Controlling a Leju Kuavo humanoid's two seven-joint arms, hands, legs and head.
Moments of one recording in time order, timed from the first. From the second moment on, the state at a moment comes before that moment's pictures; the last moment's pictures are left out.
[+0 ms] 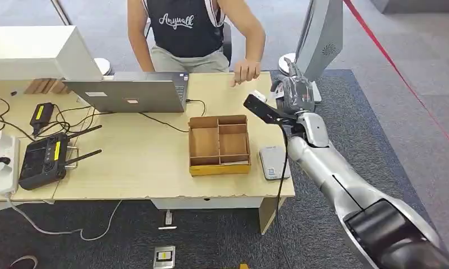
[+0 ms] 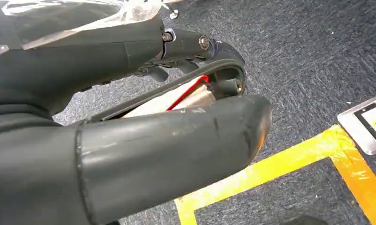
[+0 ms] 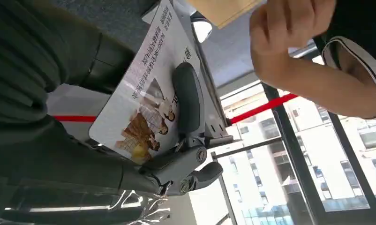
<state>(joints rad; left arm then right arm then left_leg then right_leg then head) -0.07 -0.04 -0.41 -0.22 -0.36 0.39 0.04 -0.92 -0.15 0.67 -0.59 0.68 -0.59 0.09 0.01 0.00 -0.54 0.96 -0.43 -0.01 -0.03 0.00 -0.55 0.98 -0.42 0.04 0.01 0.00</state>
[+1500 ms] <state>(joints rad) -0.07 -0.04 -0.49 -0.23 -0.22 0.42 0.04 -0.60 -0.33 0.67 -0.75 0.64 -0.50 0.18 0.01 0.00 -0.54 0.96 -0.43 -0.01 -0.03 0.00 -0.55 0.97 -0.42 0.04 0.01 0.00</state>
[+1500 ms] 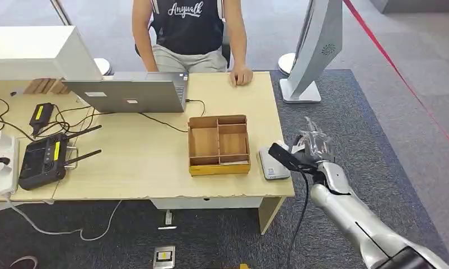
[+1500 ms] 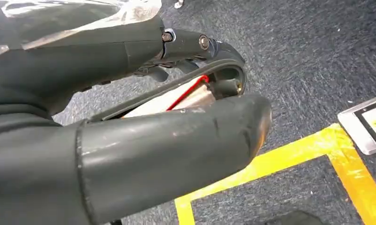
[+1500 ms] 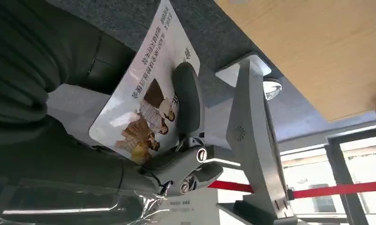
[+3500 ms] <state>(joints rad) -0.07 -0.03 -0.57 -0.25 -0.15 0.42 0.06 -0.55 -0.28 0.70 -0.69 0.60 -0.47 0.17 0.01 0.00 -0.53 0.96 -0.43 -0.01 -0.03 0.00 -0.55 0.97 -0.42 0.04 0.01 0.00</state>
